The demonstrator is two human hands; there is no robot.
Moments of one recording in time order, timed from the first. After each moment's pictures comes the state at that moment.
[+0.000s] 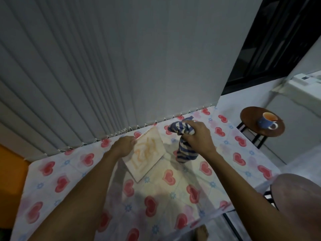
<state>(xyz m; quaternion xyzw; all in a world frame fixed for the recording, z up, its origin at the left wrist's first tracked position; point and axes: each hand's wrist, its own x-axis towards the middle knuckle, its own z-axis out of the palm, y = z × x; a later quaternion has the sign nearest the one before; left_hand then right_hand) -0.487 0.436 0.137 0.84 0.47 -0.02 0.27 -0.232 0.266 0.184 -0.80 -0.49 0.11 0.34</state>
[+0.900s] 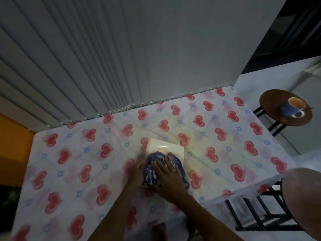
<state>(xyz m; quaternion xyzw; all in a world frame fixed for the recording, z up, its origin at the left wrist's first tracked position) -0.494 0.287 0.011 0.58 0.60 0.13 0.53 -0.354 0.198 0.002 -0.70 -0.68 0.23 0.07</state>
